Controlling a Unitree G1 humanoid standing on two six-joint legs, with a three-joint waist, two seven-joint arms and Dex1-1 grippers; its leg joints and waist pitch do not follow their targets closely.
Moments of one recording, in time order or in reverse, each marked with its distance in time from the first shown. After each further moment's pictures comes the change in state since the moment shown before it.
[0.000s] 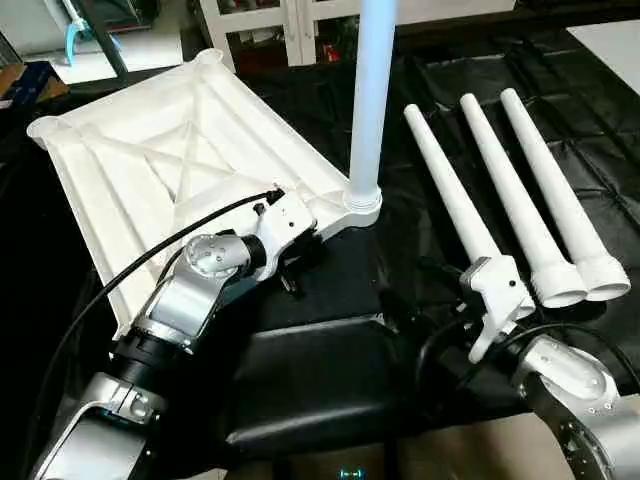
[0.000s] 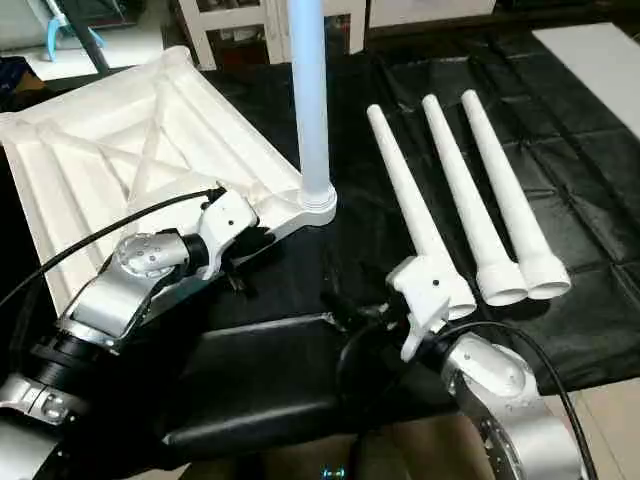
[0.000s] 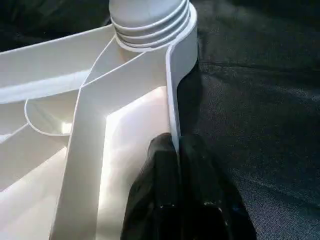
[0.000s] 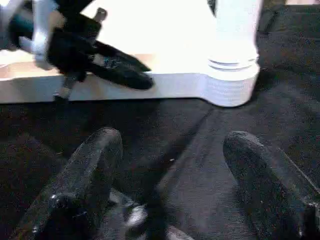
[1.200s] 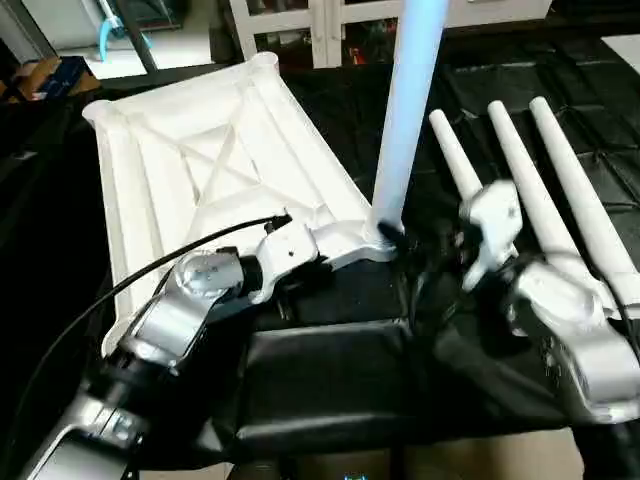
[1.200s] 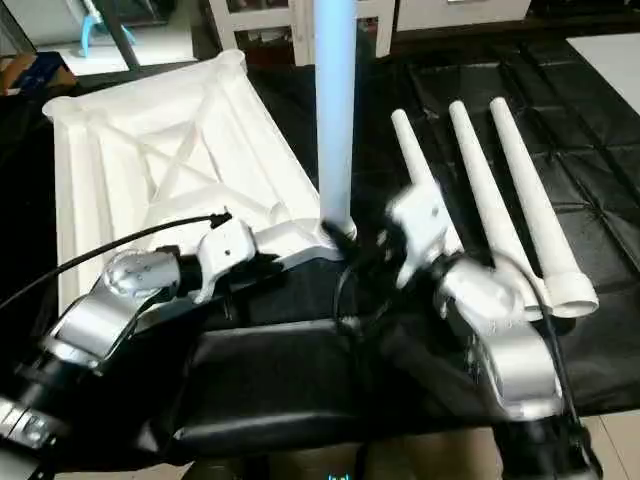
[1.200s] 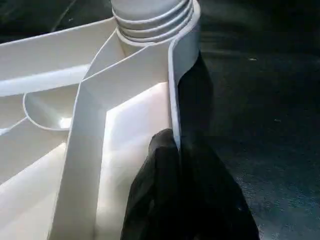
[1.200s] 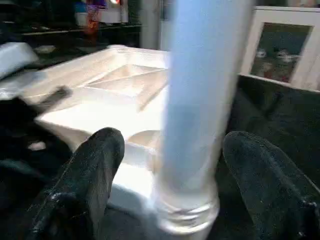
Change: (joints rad) left arm 0.044 0.045 -0.046 -0.016 -0.026 -0.108 -0.128; right arm -0.259 0.019 -0.013 0.188 -0.011 -0.113 0.097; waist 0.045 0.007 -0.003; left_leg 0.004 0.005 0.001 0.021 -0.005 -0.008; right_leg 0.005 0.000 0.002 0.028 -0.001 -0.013
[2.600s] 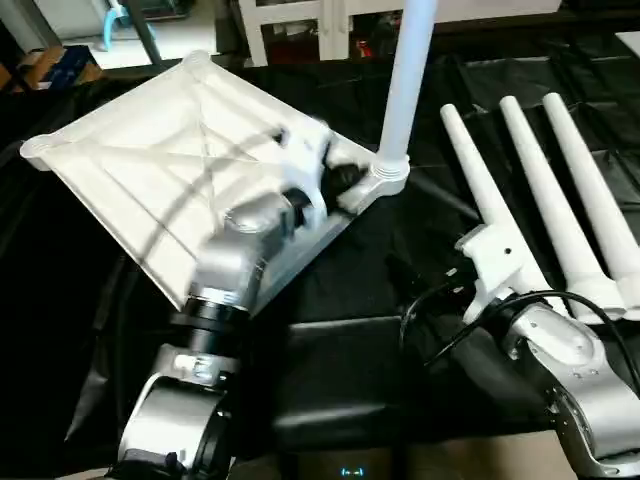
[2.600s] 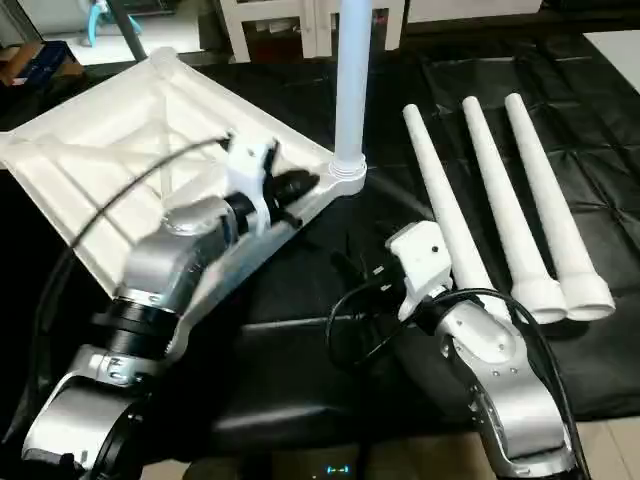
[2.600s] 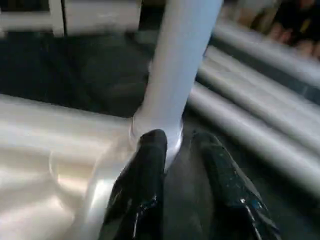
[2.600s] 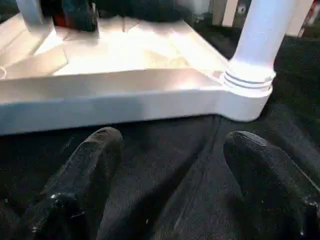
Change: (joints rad) left arm -0.213 -0.354 0.363 -0.040 -0.267 0.328 0.340; right arm 0.124 0.021 0.007 -0.106 -0.087 0.110 -0.148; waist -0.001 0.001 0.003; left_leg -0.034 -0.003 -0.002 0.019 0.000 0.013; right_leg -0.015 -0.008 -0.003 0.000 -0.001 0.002
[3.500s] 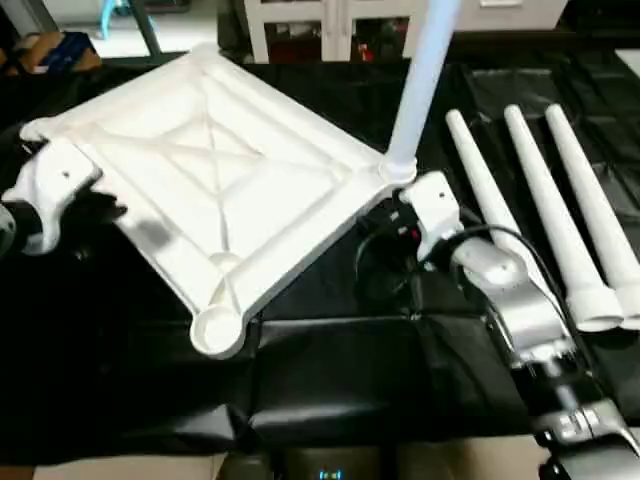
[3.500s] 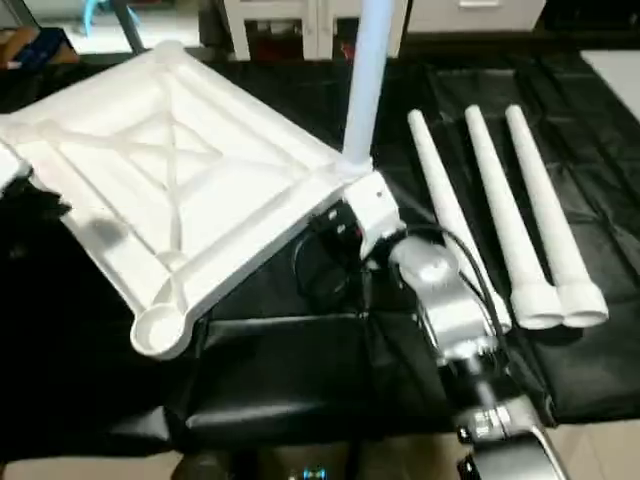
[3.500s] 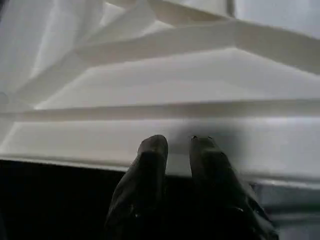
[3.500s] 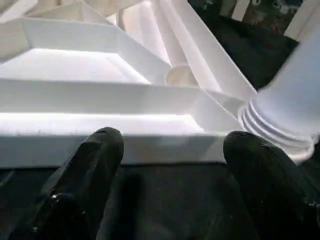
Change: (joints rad) left arm 0.274 0.881 0.001 0.049 0.205 -0.120 -0.437; right arm -0.457 0.115 0.097 0.610 -0.154 -0.139 -0.007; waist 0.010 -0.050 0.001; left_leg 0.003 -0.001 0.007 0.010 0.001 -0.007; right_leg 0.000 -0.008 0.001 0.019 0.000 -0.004
